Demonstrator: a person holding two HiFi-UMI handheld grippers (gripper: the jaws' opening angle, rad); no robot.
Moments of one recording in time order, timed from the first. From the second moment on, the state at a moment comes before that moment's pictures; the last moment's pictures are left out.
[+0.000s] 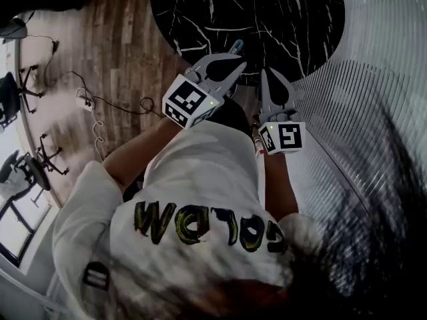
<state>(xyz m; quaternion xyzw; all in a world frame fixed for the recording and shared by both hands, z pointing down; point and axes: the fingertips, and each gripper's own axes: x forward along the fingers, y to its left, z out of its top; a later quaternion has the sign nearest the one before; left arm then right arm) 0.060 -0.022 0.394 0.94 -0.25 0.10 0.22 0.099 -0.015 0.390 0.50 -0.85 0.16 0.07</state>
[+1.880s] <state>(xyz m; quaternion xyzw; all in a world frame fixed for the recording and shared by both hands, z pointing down) 0.030 0.016 0.225 0.96 -0.27 -0.01 0.10 0.050 0.029 0.209 0.47 -0.89 0.02 0.00</state>
